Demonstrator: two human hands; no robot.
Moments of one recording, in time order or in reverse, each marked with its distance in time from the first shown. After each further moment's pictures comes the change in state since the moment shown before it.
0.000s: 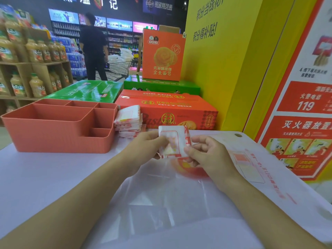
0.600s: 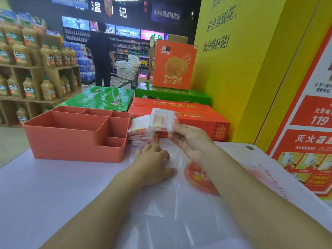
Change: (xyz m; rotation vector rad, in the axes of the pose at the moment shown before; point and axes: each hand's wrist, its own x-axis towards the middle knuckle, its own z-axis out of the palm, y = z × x) left_hand 0.007 -0.021 -0.022 1.079 0.038 0.057; right_hand 0.076 -0.058 0.081 0.678 -0.111 0.310
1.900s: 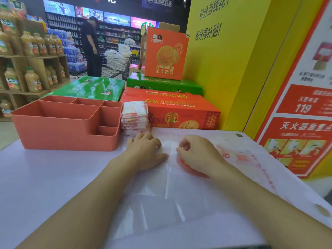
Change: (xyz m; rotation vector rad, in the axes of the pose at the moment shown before) left_hand 0.002 0.000 0.002 0.066 -0.011 -0.037; right_hand -0.059 0.014 -0.056 -1.544 0.076 -0.304
